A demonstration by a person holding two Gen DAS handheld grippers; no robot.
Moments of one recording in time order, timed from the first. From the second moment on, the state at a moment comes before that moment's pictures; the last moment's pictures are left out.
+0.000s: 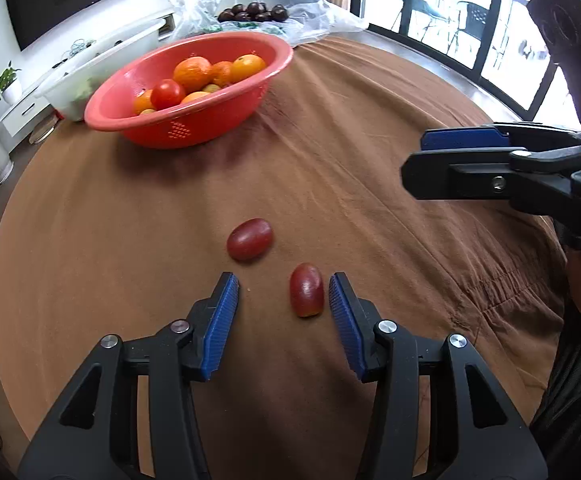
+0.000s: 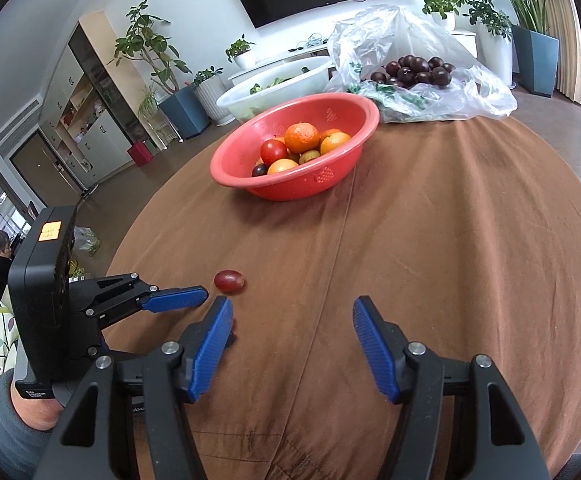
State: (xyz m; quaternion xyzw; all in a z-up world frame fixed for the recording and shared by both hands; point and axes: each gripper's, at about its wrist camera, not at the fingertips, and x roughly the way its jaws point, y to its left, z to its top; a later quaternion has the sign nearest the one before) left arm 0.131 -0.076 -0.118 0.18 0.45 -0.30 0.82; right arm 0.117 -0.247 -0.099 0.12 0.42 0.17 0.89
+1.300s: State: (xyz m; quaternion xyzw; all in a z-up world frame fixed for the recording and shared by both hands) left arm 0.111 -0.017 -0.106 0.09 0.47 -0.27 0.83; right arm 0.163 -0.153 -0.109 -0.15 0.43 0.34 0.82
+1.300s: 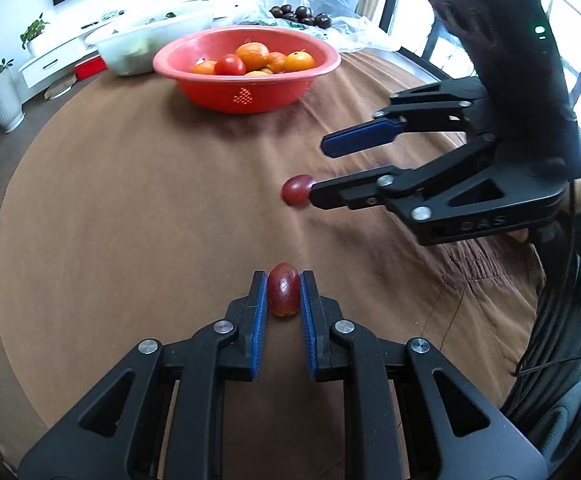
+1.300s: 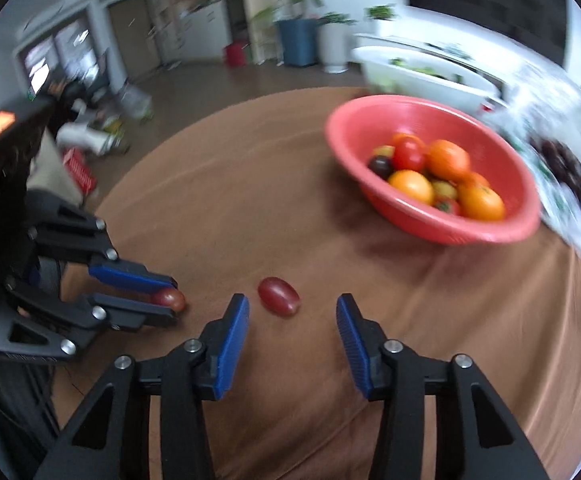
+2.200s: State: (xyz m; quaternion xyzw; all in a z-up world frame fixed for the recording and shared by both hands) left arm 0.112 -0.006 -0.111 0.07 0.47 -0.27 0.84; right arm 0.180 -0.137 -0.120 -0.20 0.47 0.38 0.77
